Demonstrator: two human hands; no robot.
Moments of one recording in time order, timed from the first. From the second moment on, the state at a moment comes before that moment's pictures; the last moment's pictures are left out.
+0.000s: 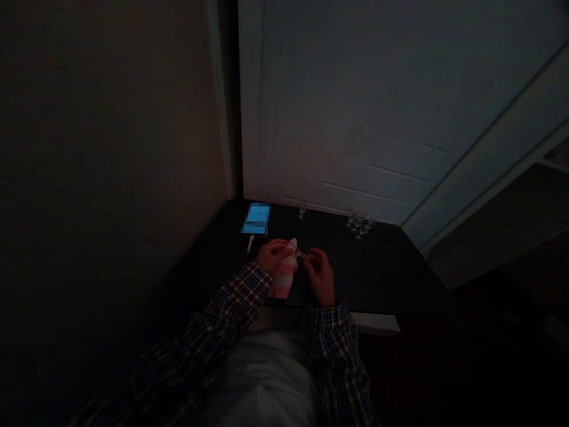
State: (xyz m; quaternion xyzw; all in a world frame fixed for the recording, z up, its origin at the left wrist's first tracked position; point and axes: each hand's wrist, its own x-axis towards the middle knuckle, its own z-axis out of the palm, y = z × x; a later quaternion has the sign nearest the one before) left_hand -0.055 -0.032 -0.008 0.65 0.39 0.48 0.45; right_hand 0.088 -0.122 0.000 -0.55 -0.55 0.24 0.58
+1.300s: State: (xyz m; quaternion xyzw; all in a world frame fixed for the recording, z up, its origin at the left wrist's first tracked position) left_hand -0.054 -0.042 0.000 0.70 0.36 0.48 0.40; right_hand 0.093 -0.121 -0.004 -0.57 -0.53 0.24 0.57
